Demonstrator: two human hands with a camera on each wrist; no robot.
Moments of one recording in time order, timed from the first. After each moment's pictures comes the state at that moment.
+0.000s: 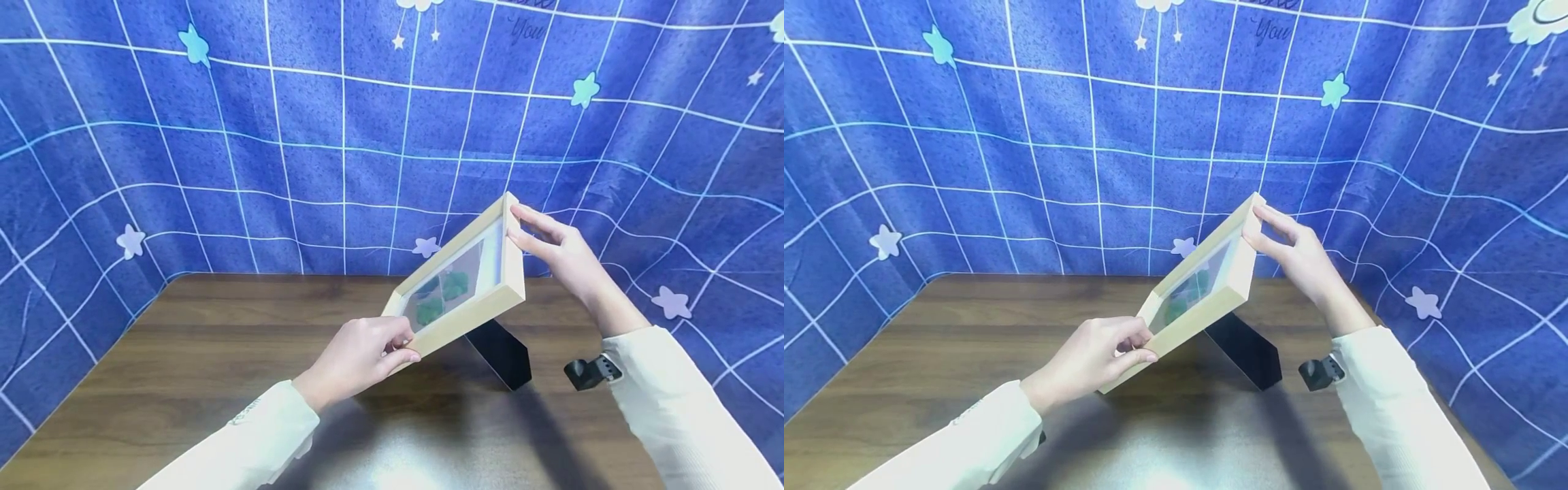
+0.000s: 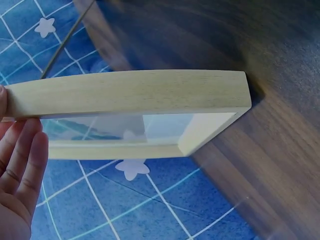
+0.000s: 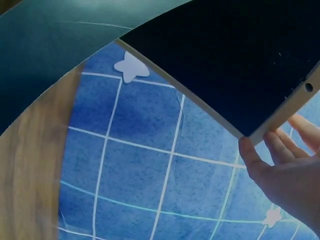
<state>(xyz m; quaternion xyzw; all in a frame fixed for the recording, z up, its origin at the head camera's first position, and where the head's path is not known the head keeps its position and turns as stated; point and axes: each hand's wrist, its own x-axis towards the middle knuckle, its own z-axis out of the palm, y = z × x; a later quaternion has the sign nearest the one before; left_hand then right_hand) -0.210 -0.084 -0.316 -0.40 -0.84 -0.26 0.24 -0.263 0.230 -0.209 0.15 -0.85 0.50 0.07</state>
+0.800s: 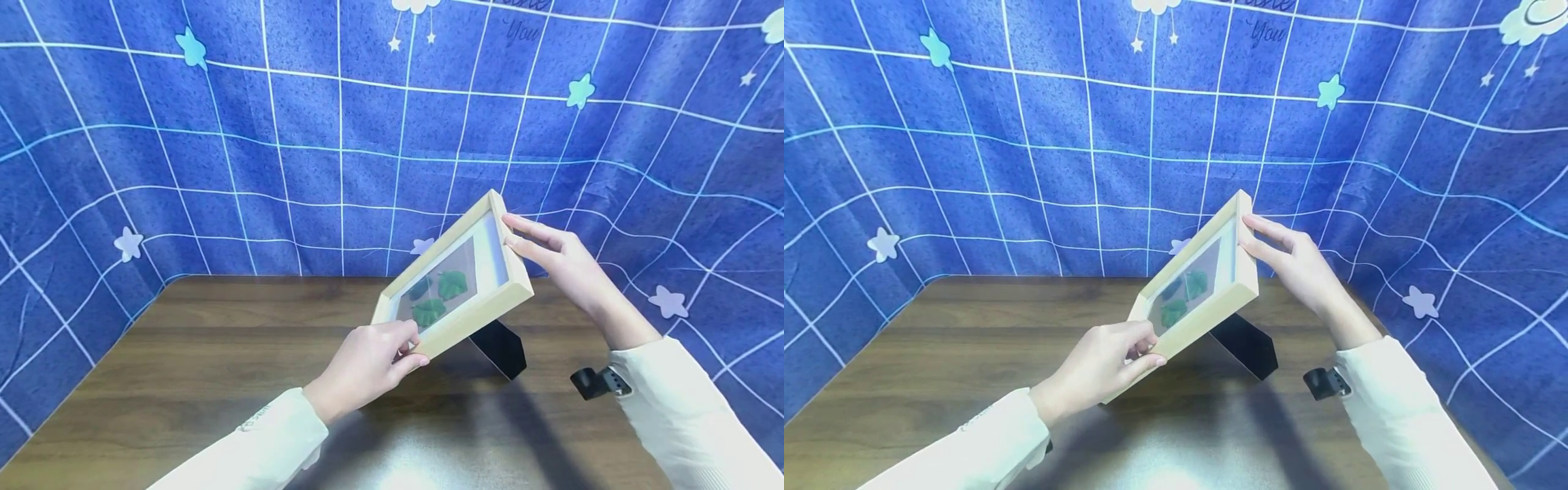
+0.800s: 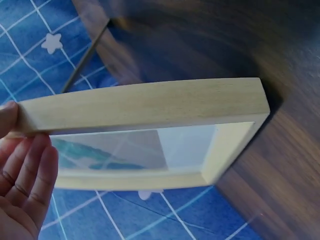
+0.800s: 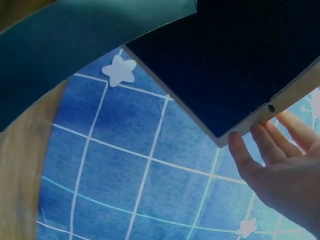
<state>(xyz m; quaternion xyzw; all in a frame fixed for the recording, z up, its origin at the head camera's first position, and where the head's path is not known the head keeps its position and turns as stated) -0.203 -0.068 -0.320 -0.39 -0.85 -0.23 0.27 -0.240 0.226 -0.203 0.16 -0.87 0.47 0.06</state>
